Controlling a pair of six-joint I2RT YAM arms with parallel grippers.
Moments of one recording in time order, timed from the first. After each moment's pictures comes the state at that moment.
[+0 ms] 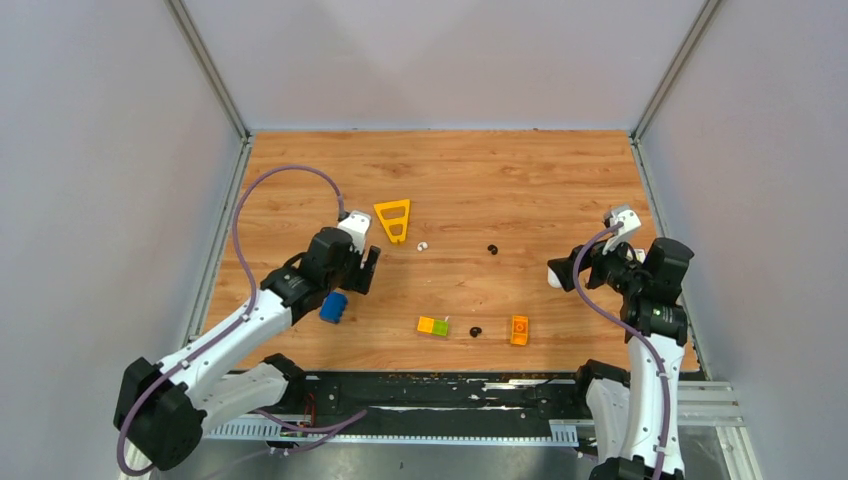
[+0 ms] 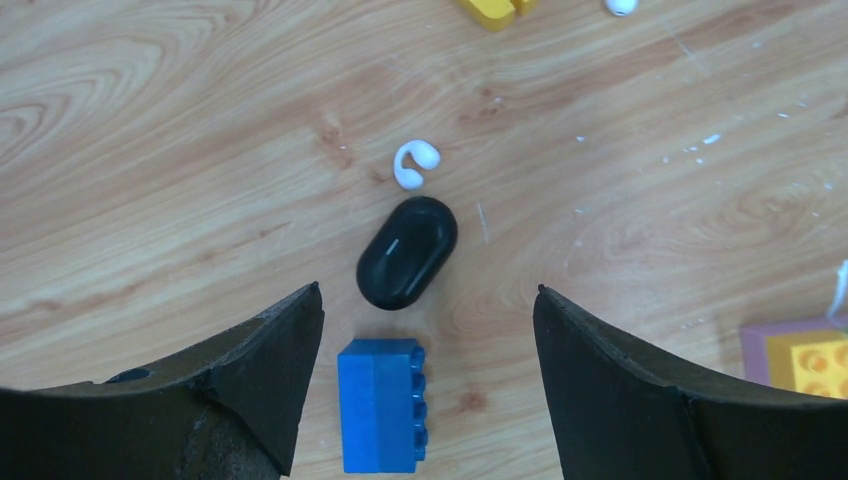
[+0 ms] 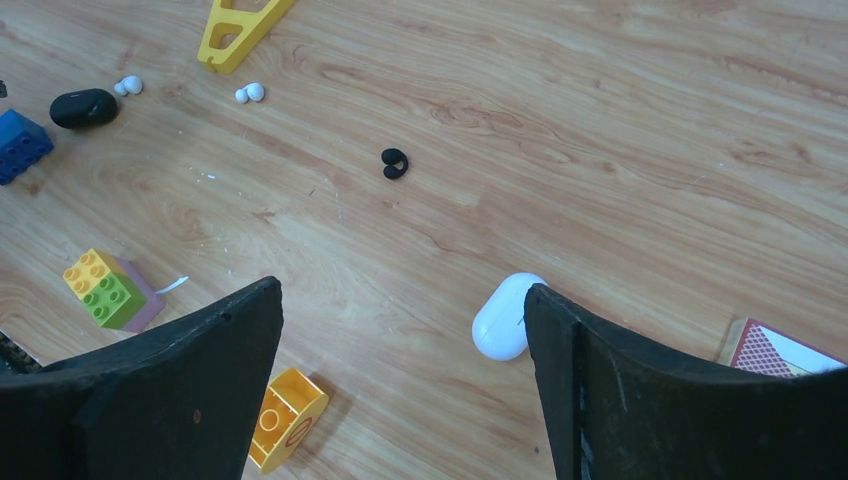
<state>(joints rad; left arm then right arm) -0.59 0.96 0.64 -0.39 -0.20 -0.12 -0.31 0.68 0.62 -0.43 -0.82 -0.22</state>
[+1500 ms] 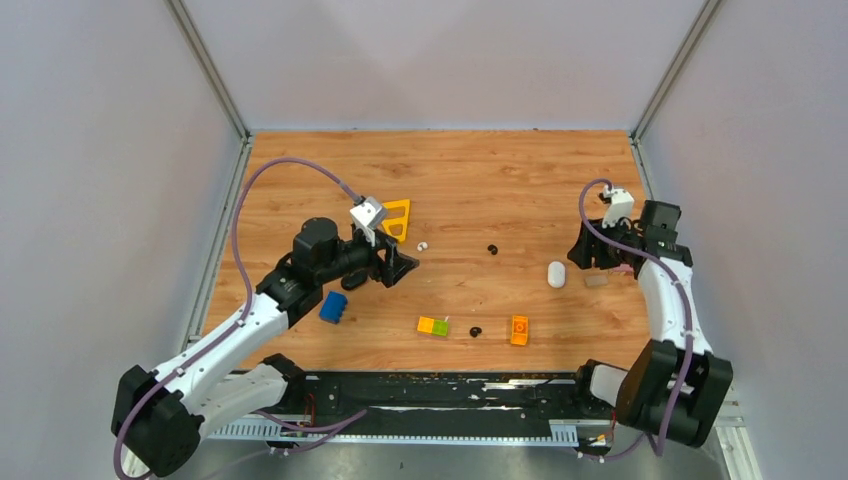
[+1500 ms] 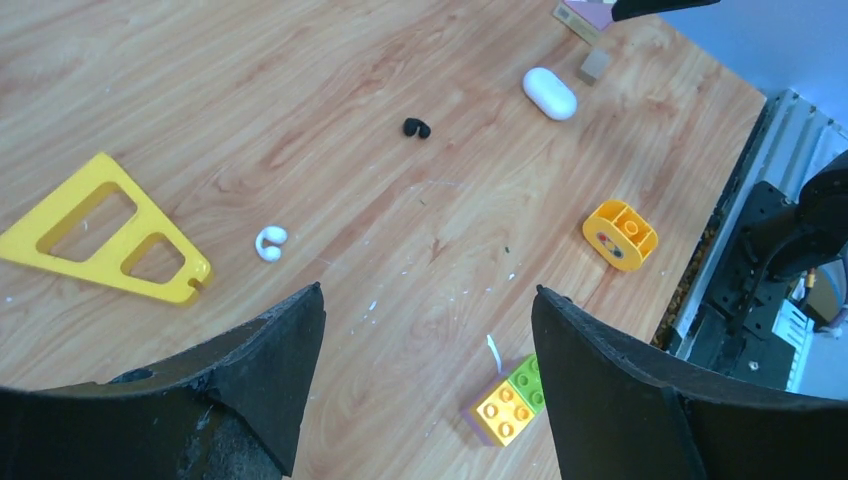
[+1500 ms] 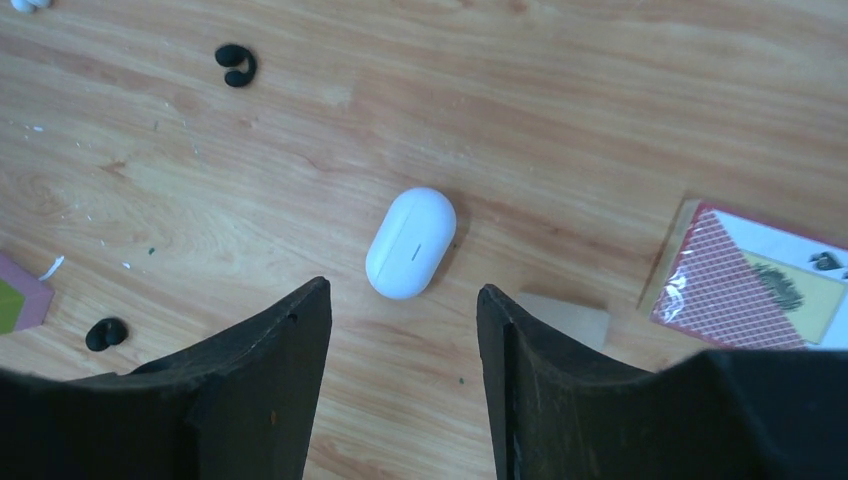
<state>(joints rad) -0.58 0.95 0.67 0.00 0.38 -0.16 -0.31 1.13 0.83 -0.56 -0.58 -0.33</state>
